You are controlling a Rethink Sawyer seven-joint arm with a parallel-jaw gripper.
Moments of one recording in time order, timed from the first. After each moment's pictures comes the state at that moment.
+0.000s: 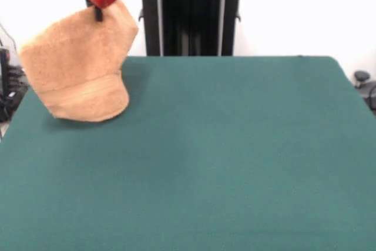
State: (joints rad) arm -0.41 -0.72 -0.11 1.64 -0.30 1.03 2.12
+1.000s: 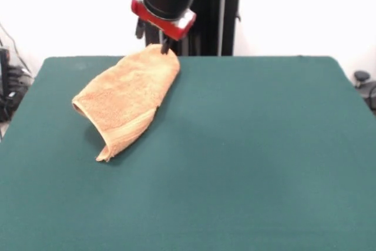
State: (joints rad) arm -0.14 -0.60 -0.16 1.52 -0.30 1.03 2.13
